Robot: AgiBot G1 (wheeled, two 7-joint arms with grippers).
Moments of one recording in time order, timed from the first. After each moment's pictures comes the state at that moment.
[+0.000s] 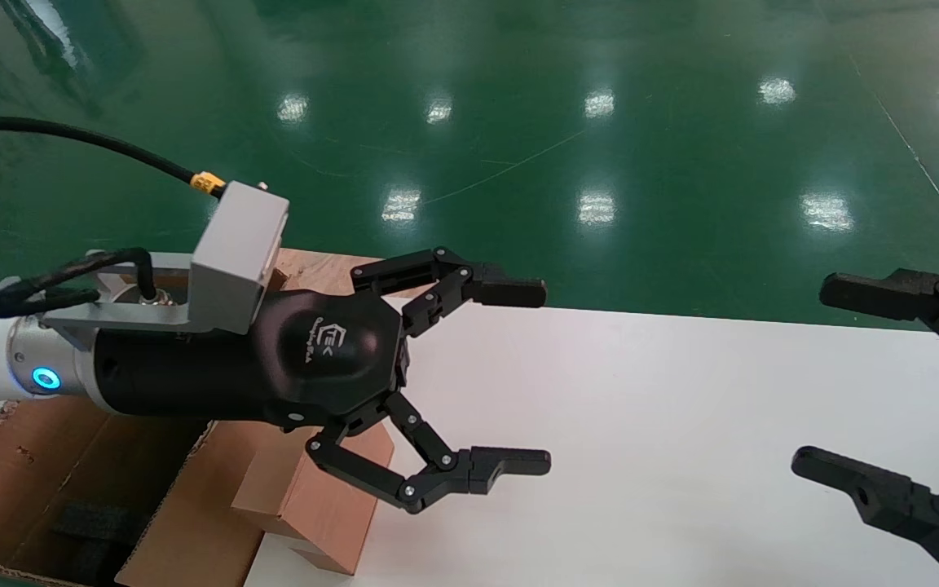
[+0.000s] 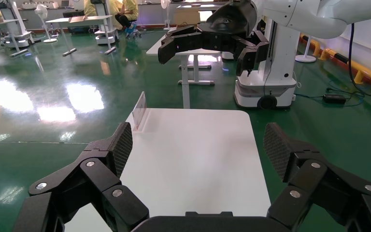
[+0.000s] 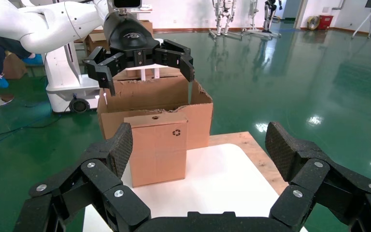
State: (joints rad) left arm -1.08 0.61 0.29 -1.28 0.73 1.49 -0.19; right arm 1.08 -0.57 -0.36 1.24 -0.66 -1.44 0.13
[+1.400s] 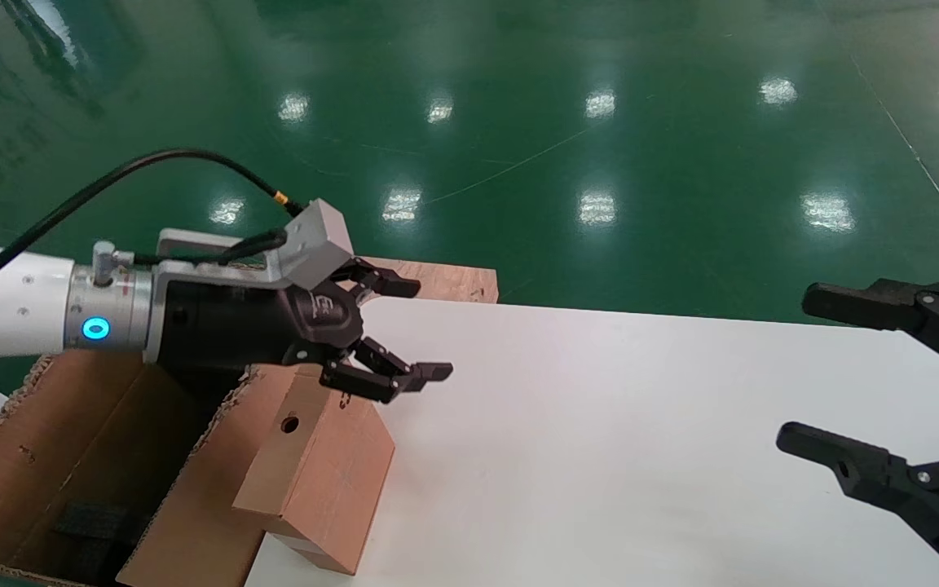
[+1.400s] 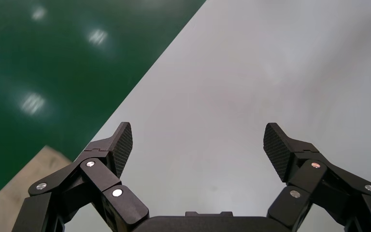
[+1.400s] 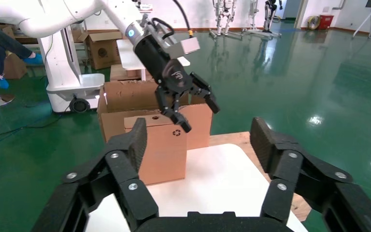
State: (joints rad) left arm -1.23 0.52 0.43 -1.35 1.23 1.28 -0.53; right arm 1.08 -0.57 -0.36 1.24 -0.66 -1.44 0.13
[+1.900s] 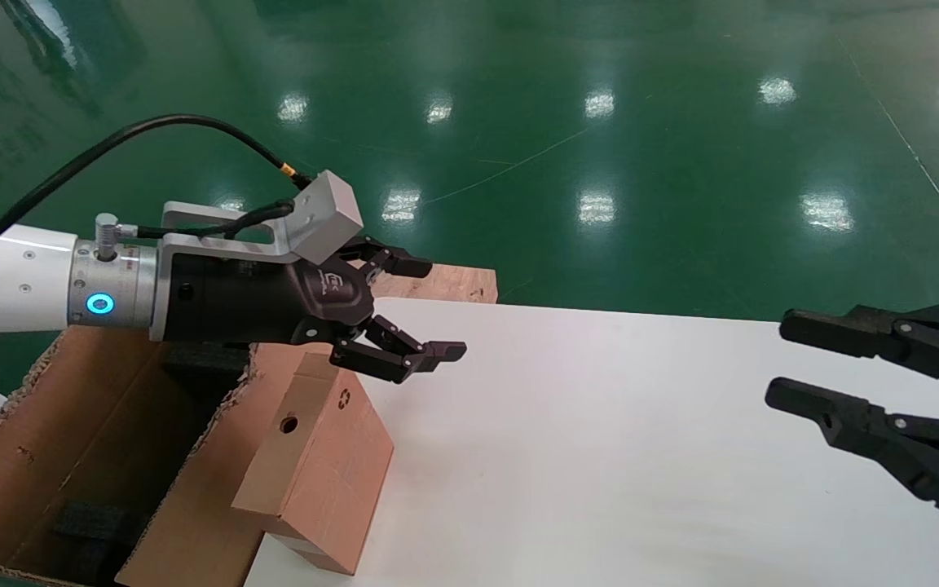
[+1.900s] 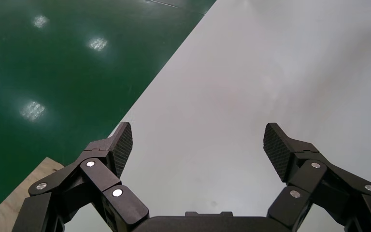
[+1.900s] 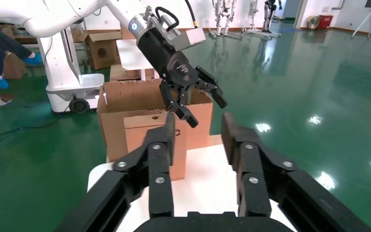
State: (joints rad) left arm -1.30 0.54 0.46 -1.35 1.30 1.28 -0.63; right arm 1.08 -0.57 -0.36 1.24 -0.66 -1.44 0.13
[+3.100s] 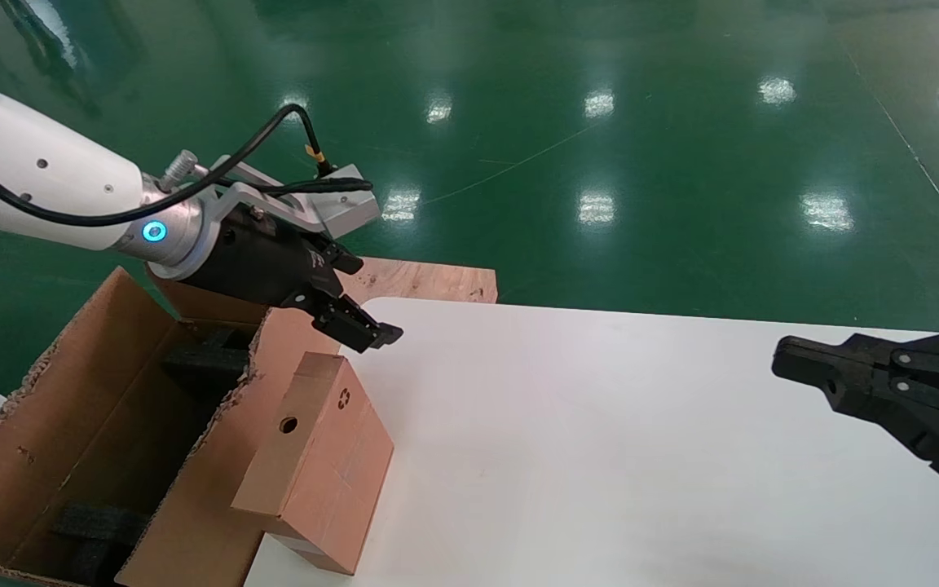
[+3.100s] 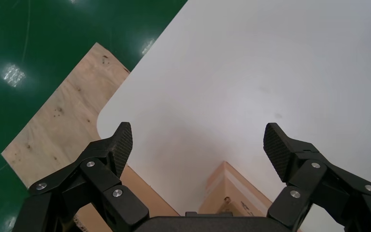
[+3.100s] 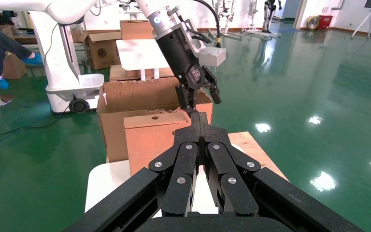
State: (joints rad) left arm -1.68 0.70 0.73 -1.36 1.82 1.54 -1.02; right arm 1.08 -0.57 -0.36 1.24 -0.66 -1.44 0.13
